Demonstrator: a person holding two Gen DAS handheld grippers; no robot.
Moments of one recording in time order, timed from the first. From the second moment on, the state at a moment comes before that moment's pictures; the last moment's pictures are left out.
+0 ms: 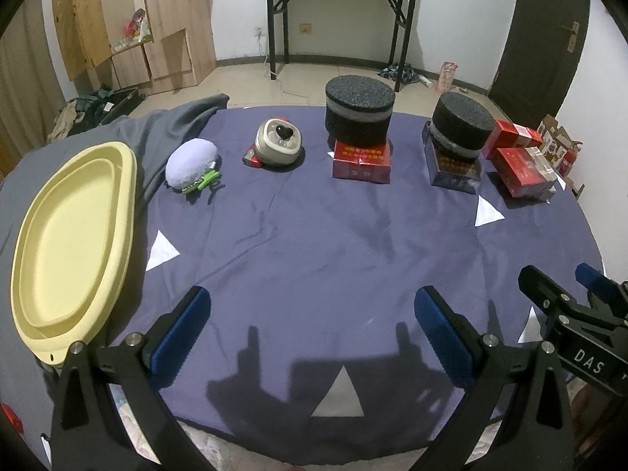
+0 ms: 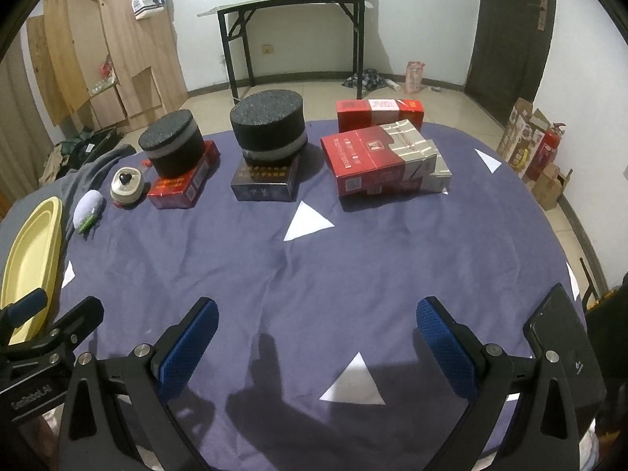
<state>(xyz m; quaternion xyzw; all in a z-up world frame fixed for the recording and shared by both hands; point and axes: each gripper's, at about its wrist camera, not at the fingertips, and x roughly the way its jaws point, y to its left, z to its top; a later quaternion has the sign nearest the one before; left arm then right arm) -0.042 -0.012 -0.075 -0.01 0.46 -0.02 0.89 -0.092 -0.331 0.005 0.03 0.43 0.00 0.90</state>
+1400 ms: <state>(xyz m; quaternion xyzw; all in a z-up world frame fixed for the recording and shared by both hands) -0.043 -0.018 -0.078 0.01 0.46 -0.02 0.89 -0.092 -0.321 0.003 0.01 0.44 0.00 0.90</state>
